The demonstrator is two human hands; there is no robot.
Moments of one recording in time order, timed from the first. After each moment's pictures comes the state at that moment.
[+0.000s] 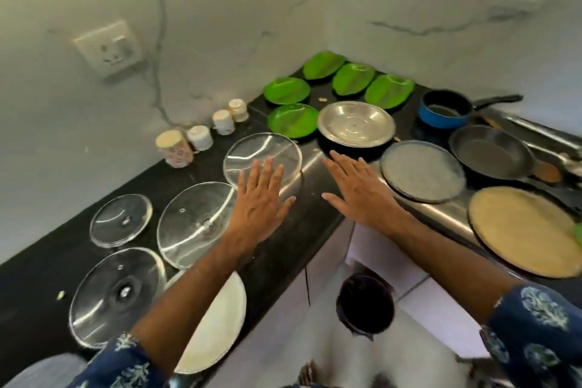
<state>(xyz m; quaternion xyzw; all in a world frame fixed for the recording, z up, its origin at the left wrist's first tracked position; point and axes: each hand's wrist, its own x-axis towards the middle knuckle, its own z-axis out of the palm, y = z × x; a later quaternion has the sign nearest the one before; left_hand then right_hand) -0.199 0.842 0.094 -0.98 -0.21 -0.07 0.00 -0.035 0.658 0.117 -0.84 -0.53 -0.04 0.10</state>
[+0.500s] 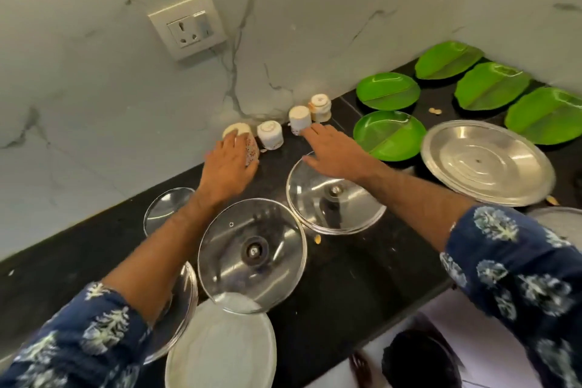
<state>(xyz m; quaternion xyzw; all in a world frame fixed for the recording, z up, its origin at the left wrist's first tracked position) -0.208 1.075 0.104 -0.90 -0.44 -0.05 0.01 0.017 0.966 0.105 -0.71 -0.69 0.05 0.12</state>
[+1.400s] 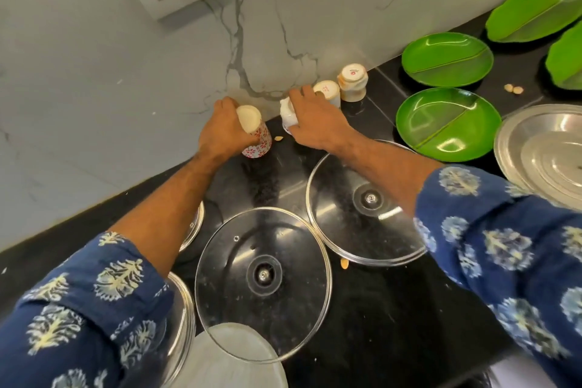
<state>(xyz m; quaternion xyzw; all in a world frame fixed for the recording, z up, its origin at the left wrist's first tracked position) -0.183 1.195 0.067 -0.83 -0.54 -0.09 -0.12 0.012 1.117 0.035 -0.72 -0.67 0.05 0.19</state>
